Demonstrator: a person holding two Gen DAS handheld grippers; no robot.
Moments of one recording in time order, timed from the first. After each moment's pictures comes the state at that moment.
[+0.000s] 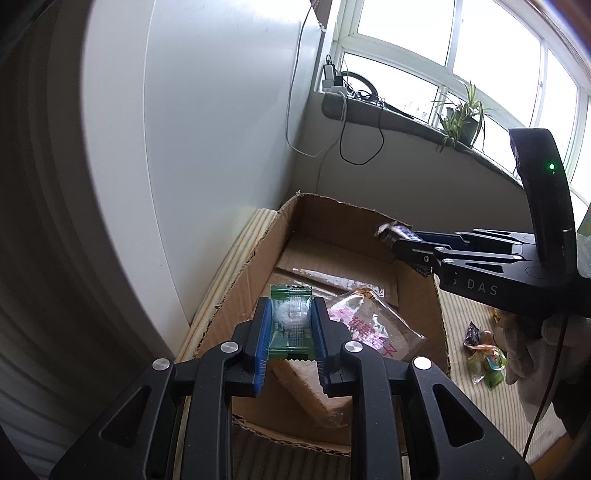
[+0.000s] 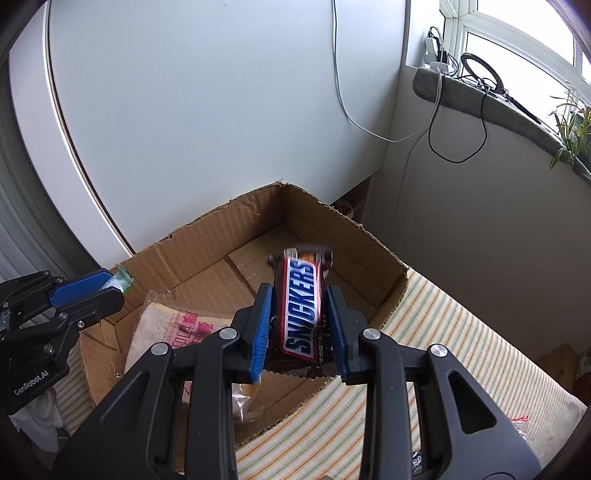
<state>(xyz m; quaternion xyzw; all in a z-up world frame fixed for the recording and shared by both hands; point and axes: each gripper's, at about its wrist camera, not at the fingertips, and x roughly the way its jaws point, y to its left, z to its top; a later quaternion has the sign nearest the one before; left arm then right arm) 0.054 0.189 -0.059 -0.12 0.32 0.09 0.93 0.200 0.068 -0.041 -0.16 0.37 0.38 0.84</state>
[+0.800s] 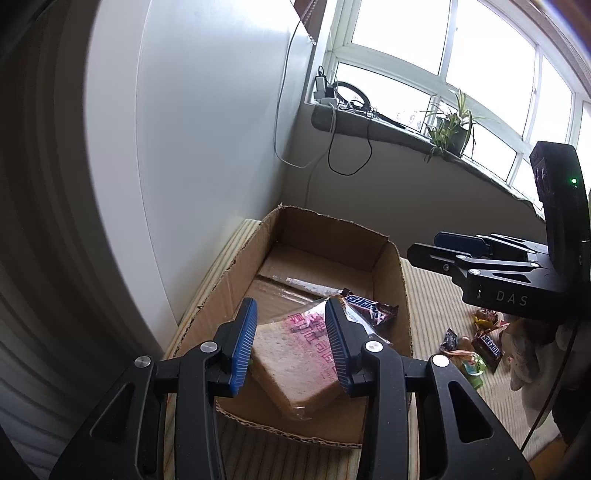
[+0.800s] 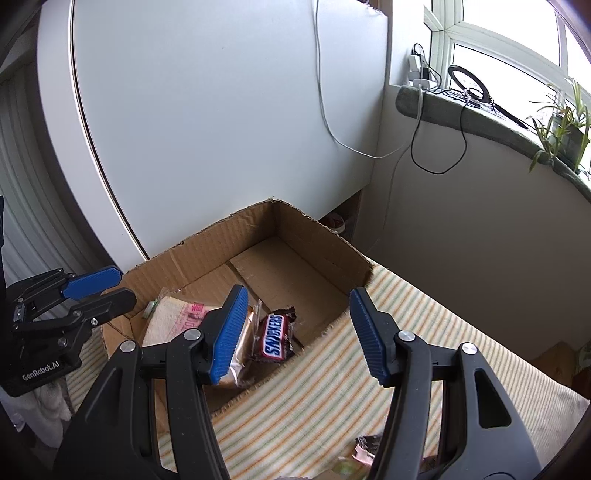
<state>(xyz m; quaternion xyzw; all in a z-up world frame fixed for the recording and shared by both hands) 0.043 0.174 -0.043 -0.13 0.31 0.08 0.94 0.180 0.022 -0.013 -0.14 0.34 0.37 0.85</state>
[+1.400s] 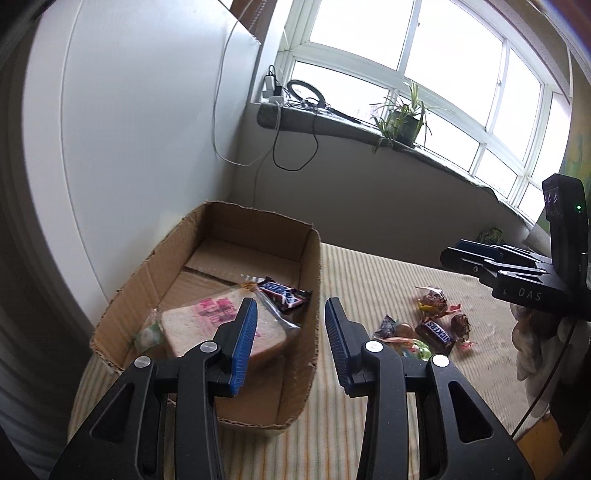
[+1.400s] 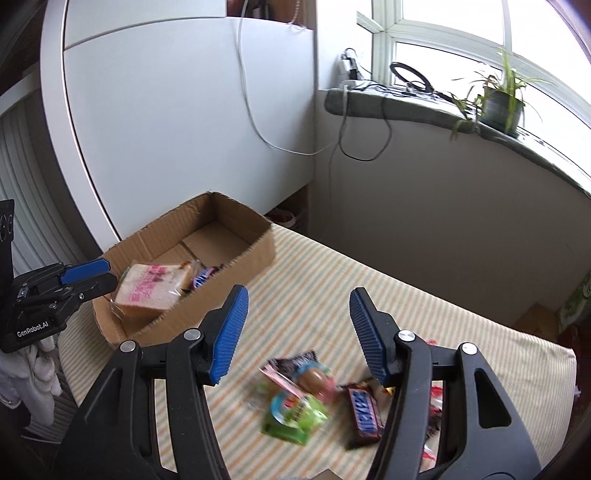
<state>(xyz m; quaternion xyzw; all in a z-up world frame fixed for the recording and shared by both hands) 0.043 0.112 -0.037 -0.12 0.30 0.00 0.95 0.162 -0.107 0.002 -0.10 0.33 0.31 0.88</state>
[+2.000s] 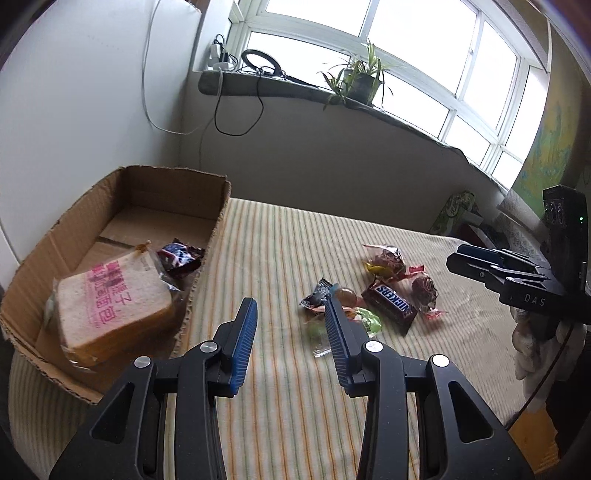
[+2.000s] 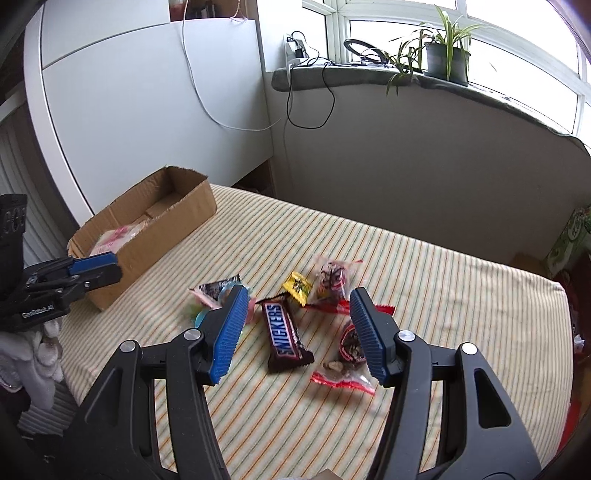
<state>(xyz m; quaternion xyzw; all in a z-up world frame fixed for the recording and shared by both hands) 0.066 0.035 -0.068 -0.11 0.35 -0.06 0.93 0.155 -0.214 -0.036 -0.06 0.37 0.28 0.88</state>
